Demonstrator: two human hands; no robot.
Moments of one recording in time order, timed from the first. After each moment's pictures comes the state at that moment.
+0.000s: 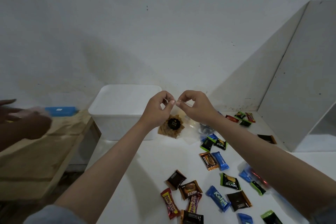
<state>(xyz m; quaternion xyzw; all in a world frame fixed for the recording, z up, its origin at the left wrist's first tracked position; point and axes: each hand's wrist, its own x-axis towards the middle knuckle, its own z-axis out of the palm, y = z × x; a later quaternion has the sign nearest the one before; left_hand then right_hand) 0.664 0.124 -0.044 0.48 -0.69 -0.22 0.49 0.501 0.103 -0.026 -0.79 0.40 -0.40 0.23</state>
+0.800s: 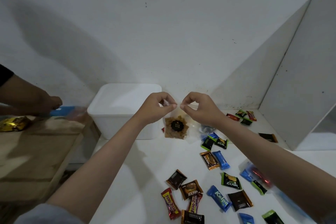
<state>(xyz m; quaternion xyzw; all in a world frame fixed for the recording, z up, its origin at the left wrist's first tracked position) 0.675 0.115 -0.033 0.51 -0.70 -0.29 0.41 0.485 0.100 -0.033 -0.80 0.41 -0.37 0.23</state>
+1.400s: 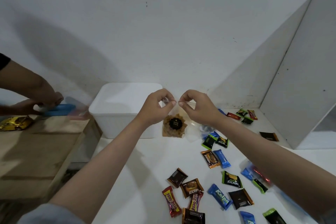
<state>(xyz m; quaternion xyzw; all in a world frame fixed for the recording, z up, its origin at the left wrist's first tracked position) 0.672 0.124 -0.034 0.48 -0.71 -0.23 0.46 0.494 0.102 -0.032 -0.82 0.39 -0.38 0.19</state>
